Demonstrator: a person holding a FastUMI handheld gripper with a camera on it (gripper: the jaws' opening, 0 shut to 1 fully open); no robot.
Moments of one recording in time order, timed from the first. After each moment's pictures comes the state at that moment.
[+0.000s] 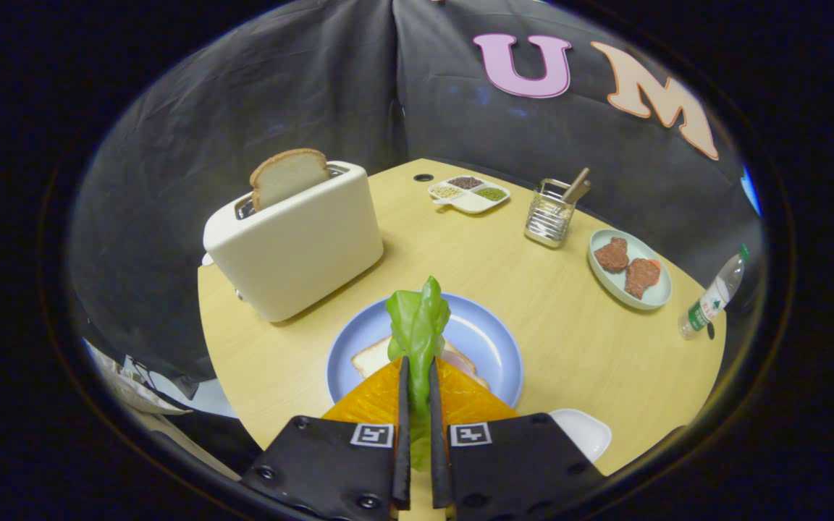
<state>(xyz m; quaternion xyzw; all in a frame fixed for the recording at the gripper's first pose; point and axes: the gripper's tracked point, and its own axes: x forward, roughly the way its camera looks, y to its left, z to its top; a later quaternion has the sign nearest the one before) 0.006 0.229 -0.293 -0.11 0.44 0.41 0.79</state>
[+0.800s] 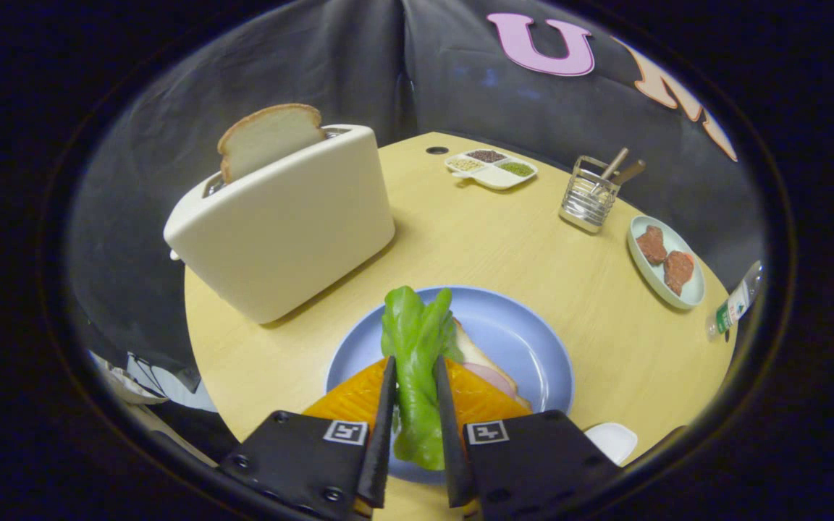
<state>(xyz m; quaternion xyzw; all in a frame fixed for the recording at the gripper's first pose) 0.002 0.260 -0.341 -0.13 0.47 0.41 0.77</state>
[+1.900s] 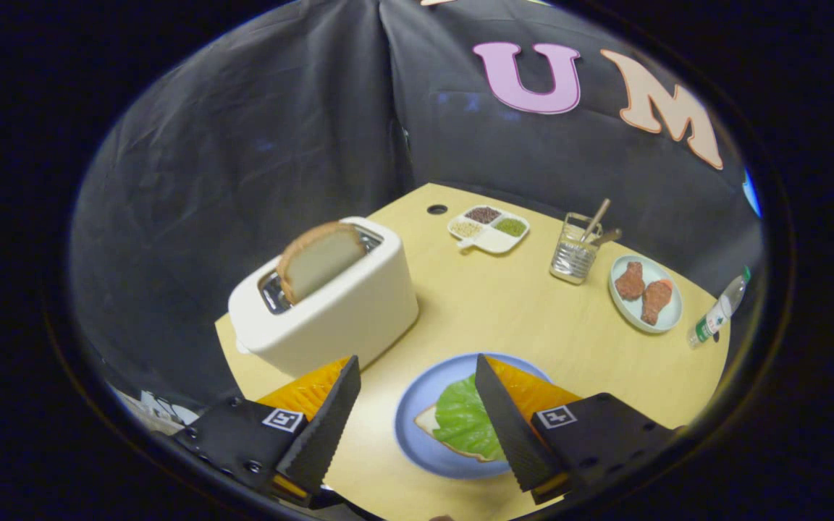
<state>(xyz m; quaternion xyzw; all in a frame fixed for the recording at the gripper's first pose) 0.019 0.322 -0.210 -0.06 0.43 0.40 0.81</state>
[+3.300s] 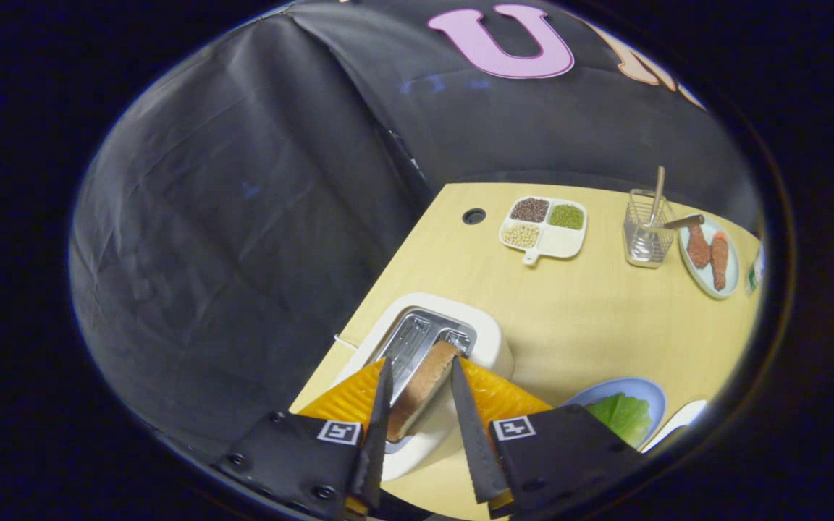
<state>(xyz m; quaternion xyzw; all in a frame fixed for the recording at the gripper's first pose) 0.043 0.460 -0.205 0.08 0.53 0.35 0.77</state>
